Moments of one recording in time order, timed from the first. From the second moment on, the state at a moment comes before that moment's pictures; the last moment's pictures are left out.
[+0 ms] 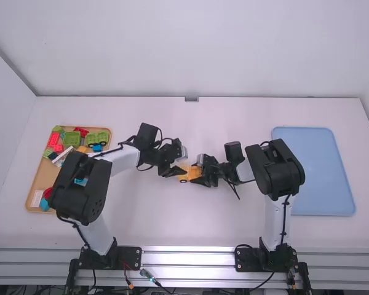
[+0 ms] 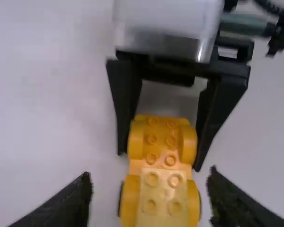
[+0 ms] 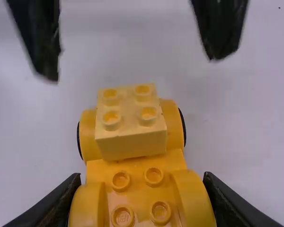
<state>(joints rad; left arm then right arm) -0.25 1.80 0.95 -0.21 0.81 0.93 0.29 2.15 0.75 0.48 -1.05 -0.82</state>
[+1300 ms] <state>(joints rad) -0.28 1.89 0.90 -0.14 0.83 0.90 0.29 2.15 0.75 0.47 -1.05 -0.84</state>
